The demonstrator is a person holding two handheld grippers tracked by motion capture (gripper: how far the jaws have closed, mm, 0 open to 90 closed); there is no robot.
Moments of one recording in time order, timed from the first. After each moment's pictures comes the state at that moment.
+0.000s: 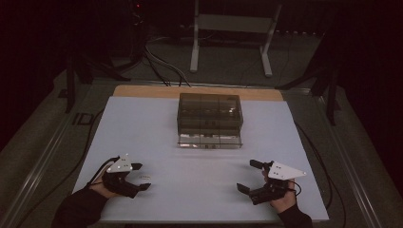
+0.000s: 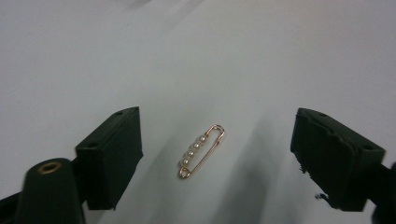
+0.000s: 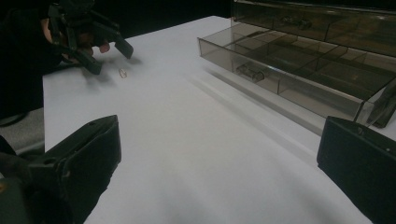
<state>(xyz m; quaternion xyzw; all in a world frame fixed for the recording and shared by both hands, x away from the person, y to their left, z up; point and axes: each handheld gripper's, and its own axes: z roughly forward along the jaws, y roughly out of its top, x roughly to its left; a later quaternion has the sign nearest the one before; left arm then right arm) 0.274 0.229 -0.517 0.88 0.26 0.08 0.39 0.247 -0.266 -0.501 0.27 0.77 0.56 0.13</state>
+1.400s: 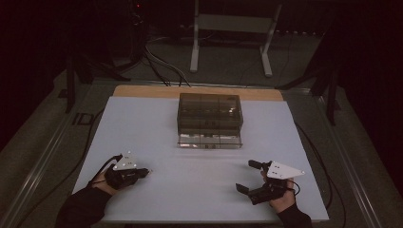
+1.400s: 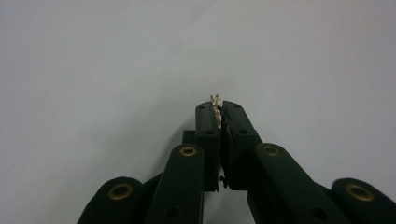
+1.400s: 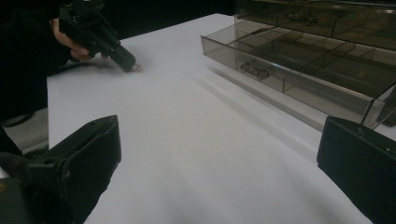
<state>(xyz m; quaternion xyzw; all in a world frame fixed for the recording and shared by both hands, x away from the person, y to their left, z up) 0.281 0.224 -0.518 0.88 0.28 0.11 0.36 0.249 -0.264 -0.502 0.27 0.77 0.56 0.11</state>
